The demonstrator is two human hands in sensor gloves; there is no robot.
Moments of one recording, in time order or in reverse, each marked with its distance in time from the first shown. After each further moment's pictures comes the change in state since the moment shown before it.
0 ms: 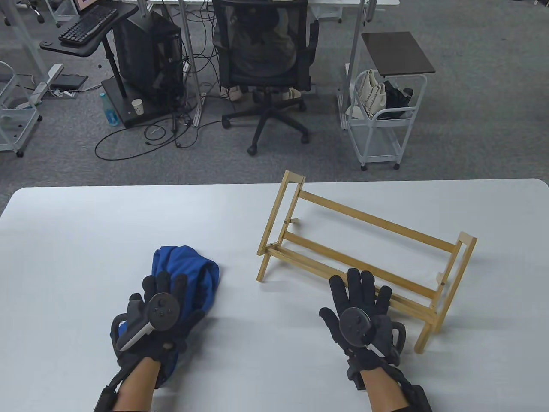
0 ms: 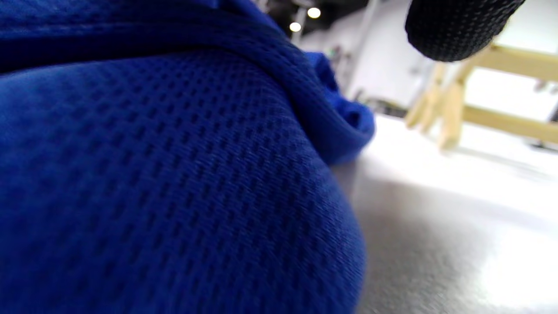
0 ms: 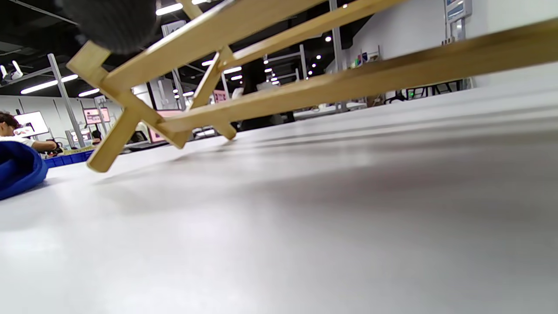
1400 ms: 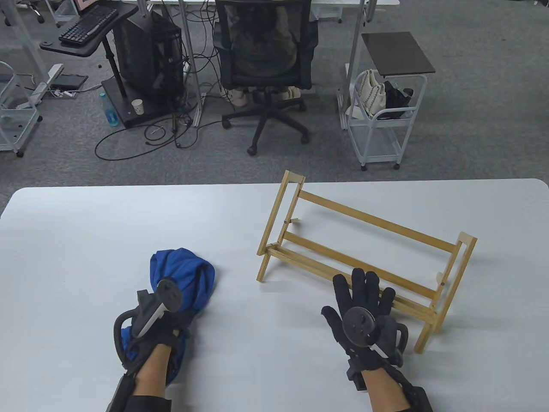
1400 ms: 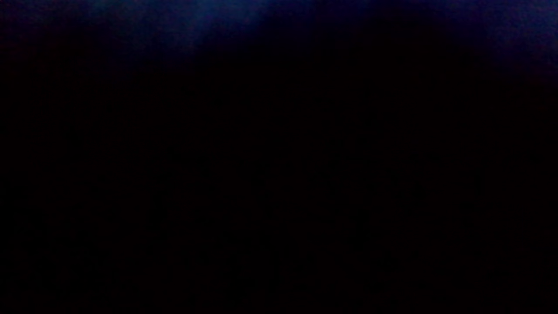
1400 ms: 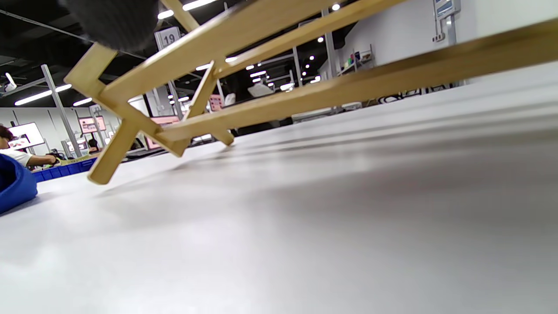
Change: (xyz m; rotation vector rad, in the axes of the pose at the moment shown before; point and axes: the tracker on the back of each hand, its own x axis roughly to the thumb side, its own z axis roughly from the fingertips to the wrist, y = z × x) left_hand -0.008 -0.020 -0.031 -0.134 0.356 -0.051; right_hand -0.003 -0.004 0.002 -0.008 0.022 -0.032
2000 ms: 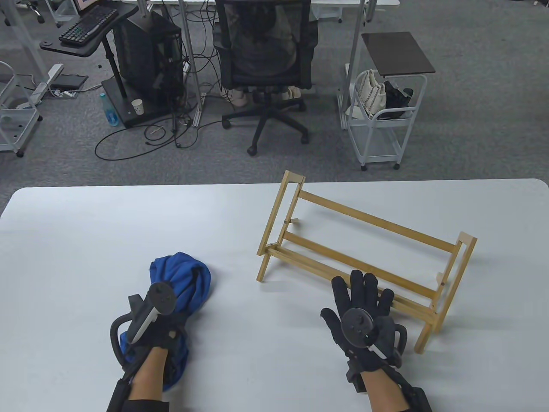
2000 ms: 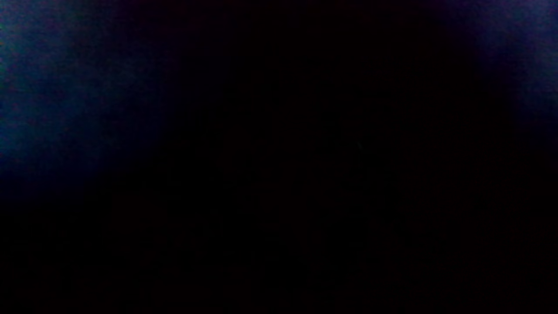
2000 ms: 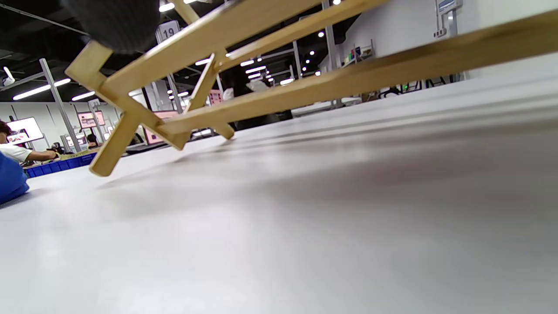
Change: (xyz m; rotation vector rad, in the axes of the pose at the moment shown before) left_hand -0.014 -0.003 0.001 0.038 -0.015 0.120; right_hand 0.002 0.001 0.002 0.018 0.001 0.003
